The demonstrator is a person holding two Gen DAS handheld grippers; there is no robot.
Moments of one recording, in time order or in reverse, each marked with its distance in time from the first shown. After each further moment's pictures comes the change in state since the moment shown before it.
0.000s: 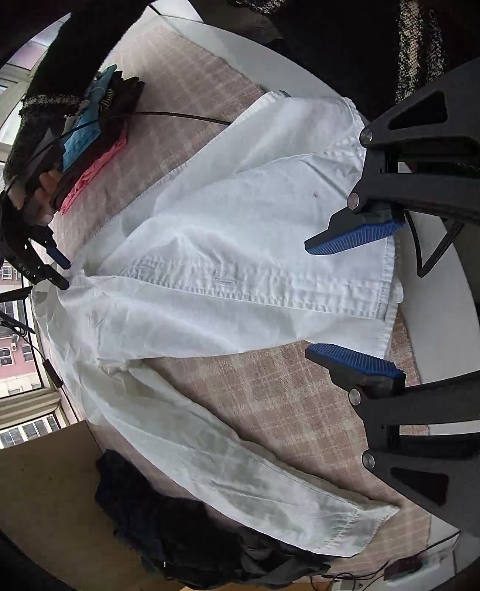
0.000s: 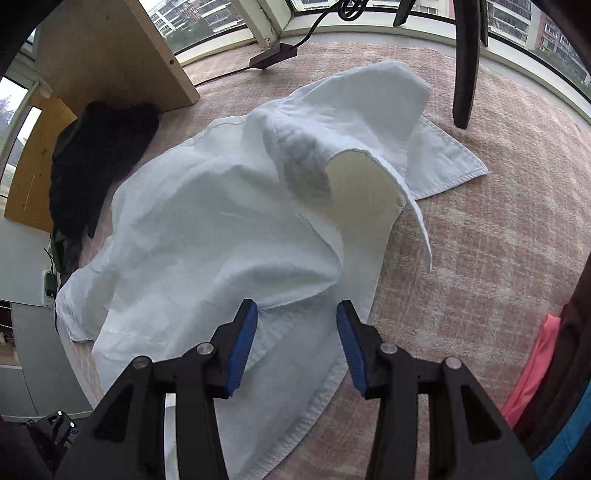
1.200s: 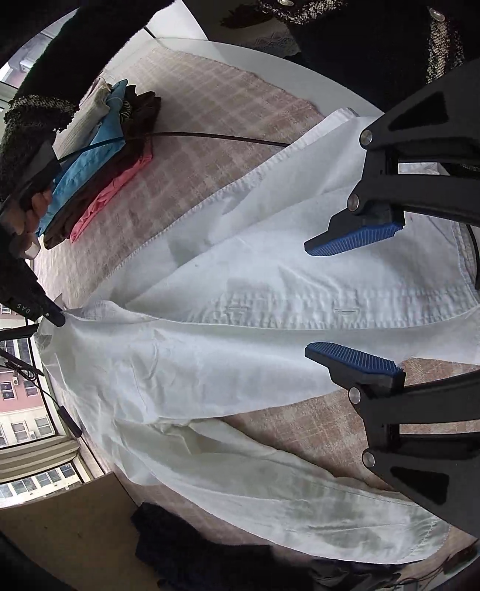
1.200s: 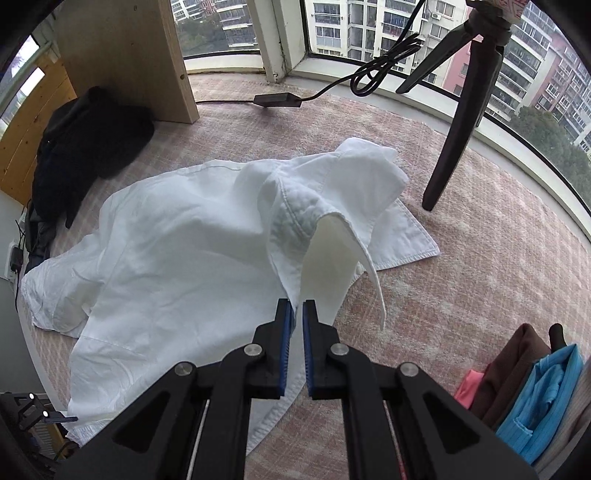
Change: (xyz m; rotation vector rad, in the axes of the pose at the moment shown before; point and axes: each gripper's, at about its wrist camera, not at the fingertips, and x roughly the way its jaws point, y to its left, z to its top) left arm 0.014 0.000 0.075 0.070 -0.007 -0.135; right arm -0.034 0.005 0.036 -0.165 -0.059 -0.159
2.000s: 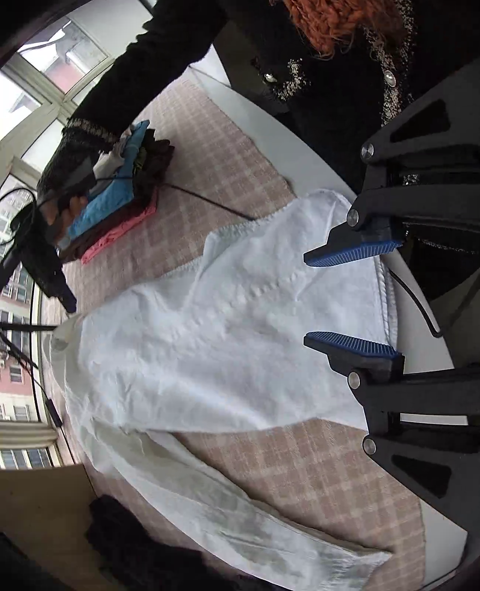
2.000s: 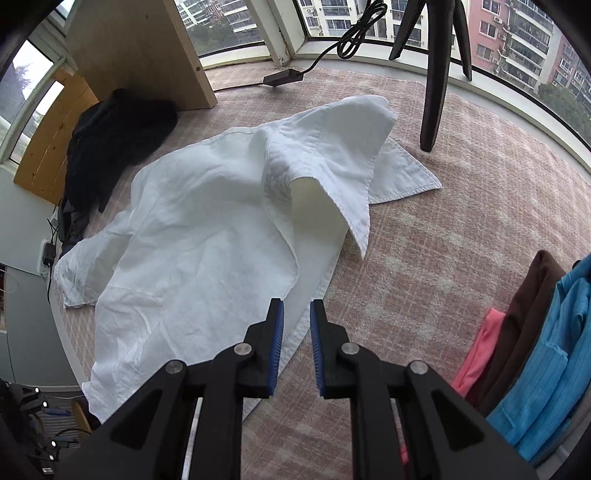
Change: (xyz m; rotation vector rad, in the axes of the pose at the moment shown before) left arm -0.075 0.011 -0.091 -0.280 -0.007 -0.095; right arm -0.018 -0.016 -0.064 0.054 0.006 0.155
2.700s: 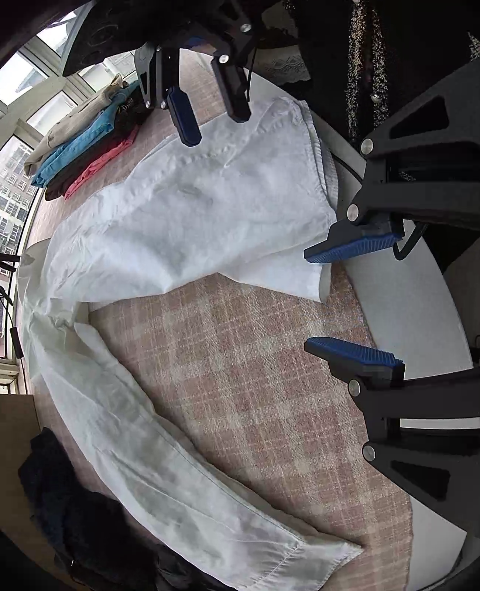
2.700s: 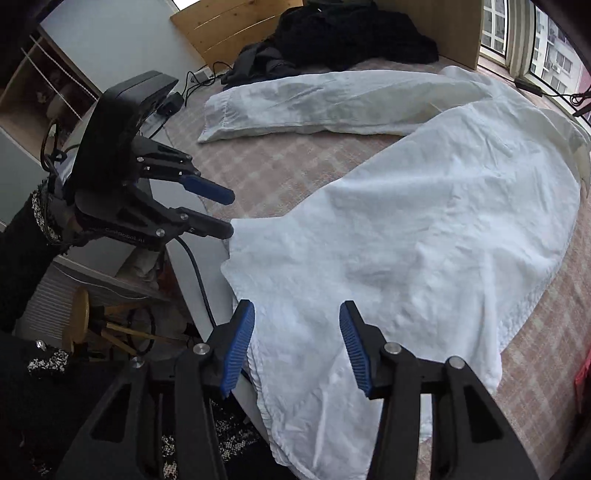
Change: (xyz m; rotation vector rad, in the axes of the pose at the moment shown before) left arm 0.043 0.086 -0.033 0.061 0.016 -0.007; right arm 0.037 0.295 -0.229 -0.435 0.021 0.128
